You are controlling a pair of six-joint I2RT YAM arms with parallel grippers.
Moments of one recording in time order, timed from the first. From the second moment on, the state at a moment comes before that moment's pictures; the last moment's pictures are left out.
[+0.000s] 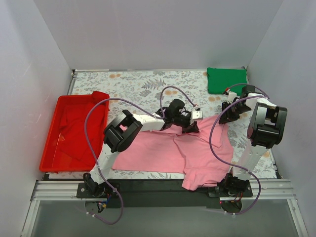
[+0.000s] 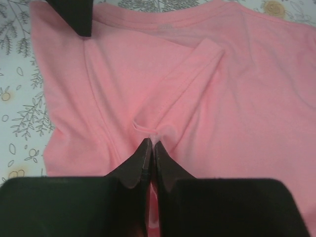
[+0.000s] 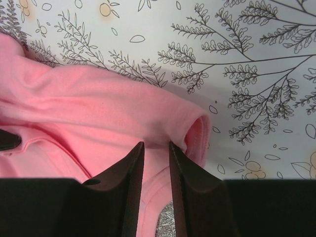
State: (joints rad) left arm -0.85 2.24 1.47 0.27 0.75 0.33; right arm -0.22 1.93 1.29 -0.76 -0.53 -0.41
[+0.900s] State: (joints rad) left arm -0.85 1.94 1.18 -0.09 0.92 0.63; right arm -0.22 1.93 1.30 -0.77 -0.49 -0.43
